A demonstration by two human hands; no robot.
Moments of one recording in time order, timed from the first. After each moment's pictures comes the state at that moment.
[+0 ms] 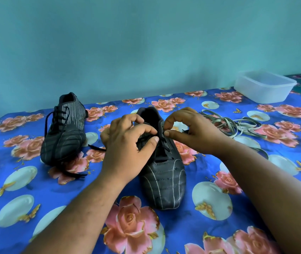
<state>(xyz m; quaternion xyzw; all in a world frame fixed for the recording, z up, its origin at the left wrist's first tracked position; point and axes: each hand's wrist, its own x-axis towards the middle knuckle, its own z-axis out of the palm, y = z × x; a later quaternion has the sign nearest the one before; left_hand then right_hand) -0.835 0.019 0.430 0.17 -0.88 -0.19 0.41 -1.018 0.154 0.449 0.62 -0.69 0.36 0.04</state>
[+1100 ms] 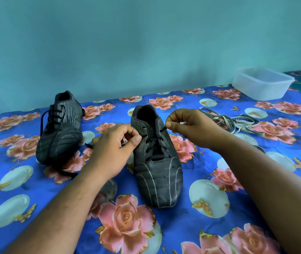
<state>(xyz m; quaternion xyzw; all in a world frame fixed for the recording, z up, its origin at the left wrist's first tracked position) -0.821 -0.006 0.430 0.19 -0.89 -0.29 0.30 -1.014 0.158 0.456 0.50 -0.73 0.45 -0.13</state>
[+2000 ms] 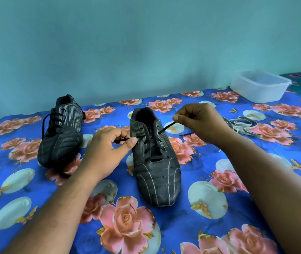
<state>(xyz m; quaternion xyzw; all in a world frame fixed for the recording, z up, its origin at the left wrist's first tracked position) -0.813 -0.024 0.429 0.18 -0.88 -0.31 0.30 -1.036 0.165 0.457 0.46 -0.75 0.47 -0.05</state>
